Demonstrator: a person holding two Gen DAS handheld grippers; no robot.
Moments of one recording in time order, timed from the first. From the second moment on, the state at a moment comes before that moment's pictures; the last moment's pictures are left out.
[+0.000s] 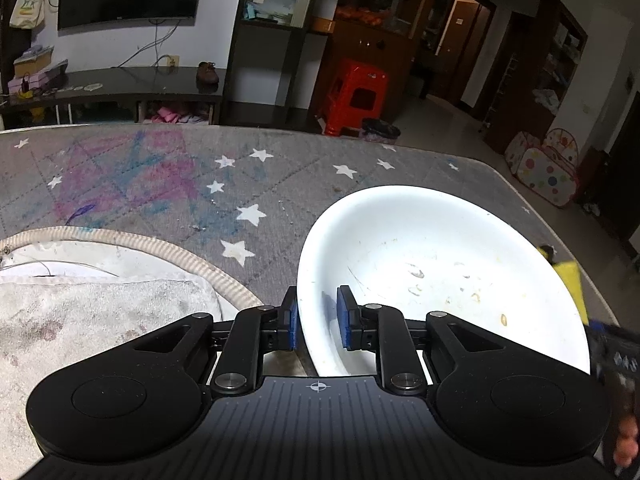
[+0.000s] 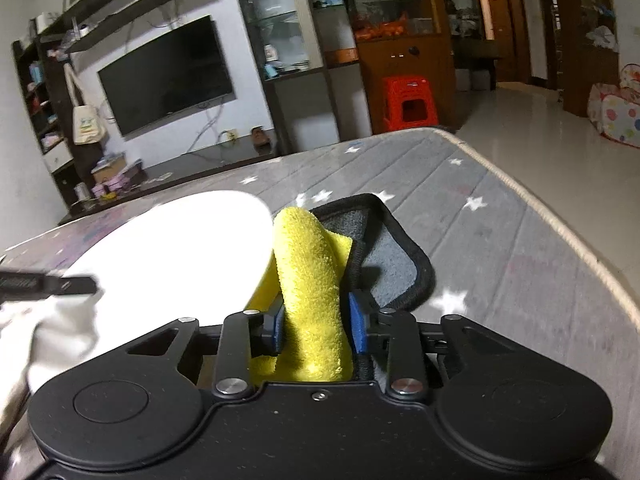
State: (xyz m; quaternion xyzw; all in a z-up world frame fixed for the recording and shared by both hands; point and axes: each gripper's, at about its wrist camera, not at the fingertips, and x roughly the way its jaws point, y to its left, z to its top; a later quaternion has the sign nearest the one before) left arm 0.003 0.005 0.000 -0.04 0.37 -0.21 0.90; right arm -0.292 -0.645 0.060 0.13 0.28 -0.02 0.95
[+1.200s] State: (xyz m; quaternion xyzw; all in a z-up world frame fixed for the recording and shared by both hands) left arm -0.026 -0.036 -0.011 0.06 0.34 -0.21 0.92; right arm -0.236 -0.705 0.047 0.37 0.28 0.02 0.89
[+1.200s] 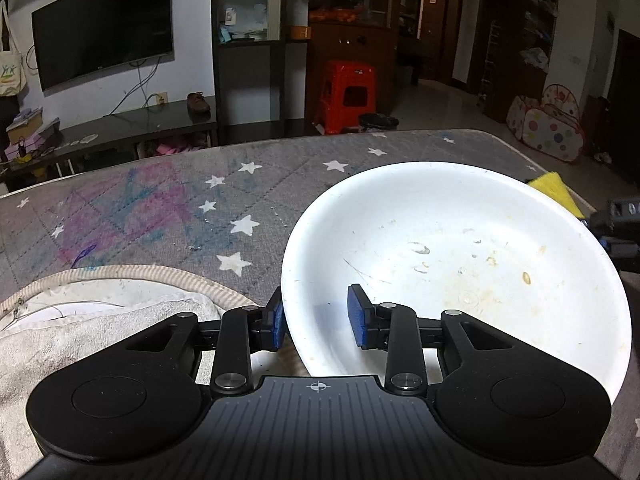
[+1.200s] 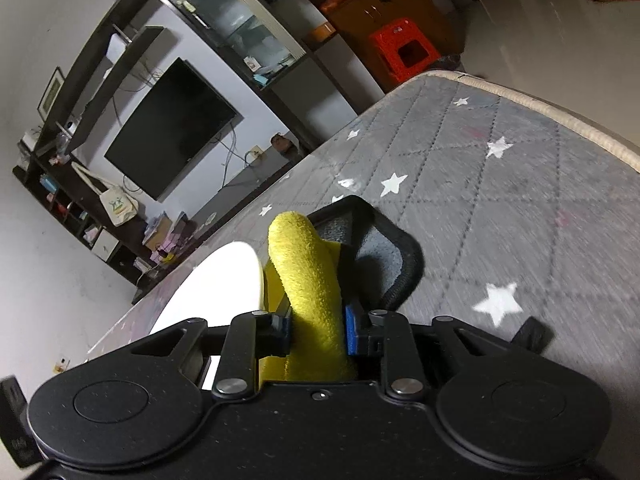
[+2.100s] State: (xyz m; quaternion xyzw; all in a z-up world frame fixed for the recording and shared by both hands) left arm -0.097 -0.140 0.027 0.04 0.36 -0.20 0.91; right arm -0.292 -0.713 0.029 0.49 0.27 0.06 0.83
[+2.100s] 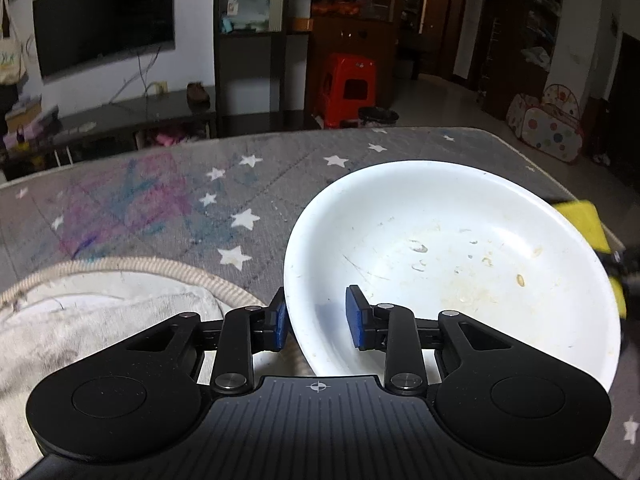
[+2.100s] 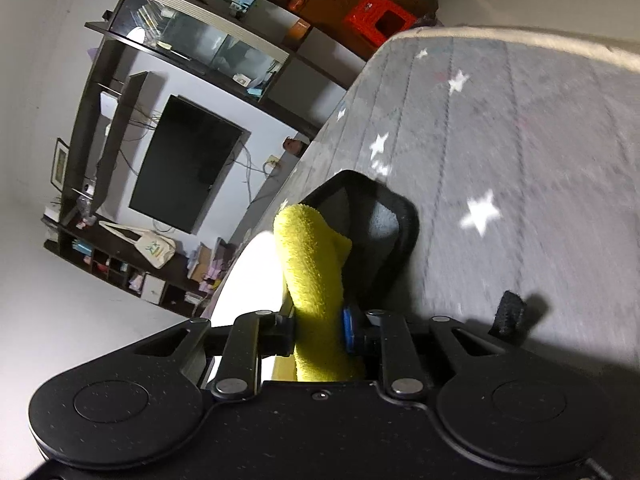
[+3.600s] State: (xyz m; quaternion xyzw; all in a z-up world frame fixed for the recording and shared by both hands) left arm -0.251 -0.556 0.124 0.09 0.35 -0.23 0.90; right arm -0.279 -0.708 0.036 0.50 0.22 0.03 0.84
